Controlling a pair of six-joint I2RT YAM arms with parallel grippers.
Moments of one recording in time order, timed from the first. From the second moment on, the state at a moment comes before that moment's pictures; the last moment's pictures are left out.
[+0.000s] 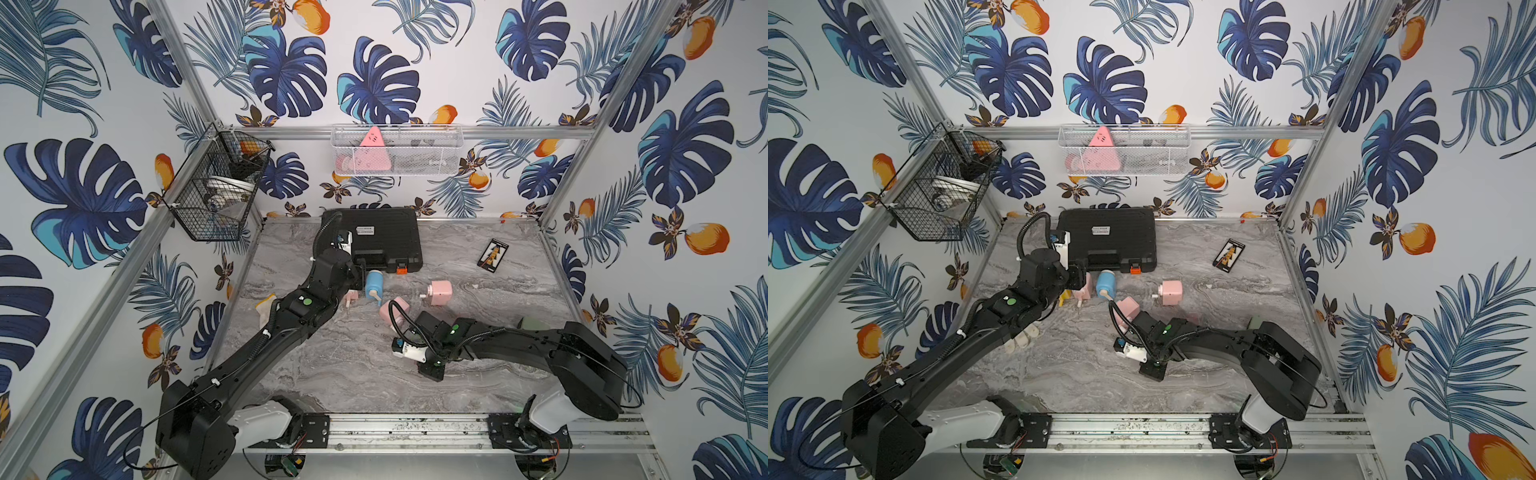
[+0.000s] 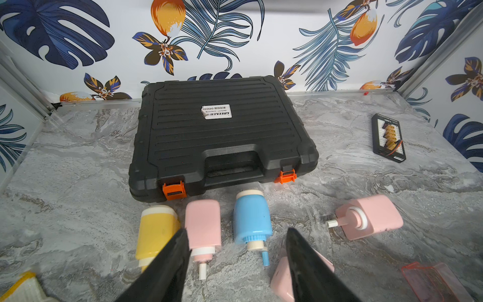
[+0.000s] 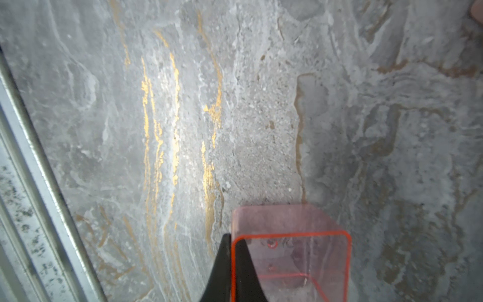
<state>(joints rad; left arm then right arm) -0.46 1.20 0.99 -0.25 -0.29 -0.26 0.97 1.59 0.86 -0.58 -0.13 -0.33</state>
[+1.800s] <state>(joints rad) -0.44 1.14 0.69 -0.32 0.02 -0.79 0.79 1.78 1.34 -0.62 -0.02 0.31</state>
